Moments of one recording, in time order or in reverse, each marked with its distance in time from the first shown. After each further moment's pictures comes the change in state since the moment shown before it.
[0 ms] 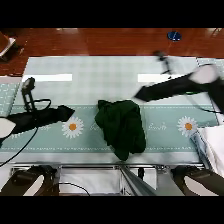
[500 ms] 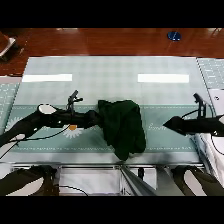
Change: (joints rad) left arm -0.160 -0.557 0.016 -0.663 0.047 0.404; right arm -0.410 0.293 -0.569 -0.051 0.052 0.051
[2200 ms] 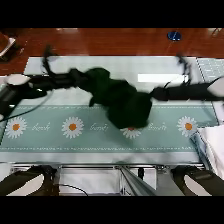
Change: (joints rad) left arm 0.241 0.072 0.389 -0.098 -0.004 0.153; right arm 0.400 -0.176 0.567 0.035 -0.135 0.066
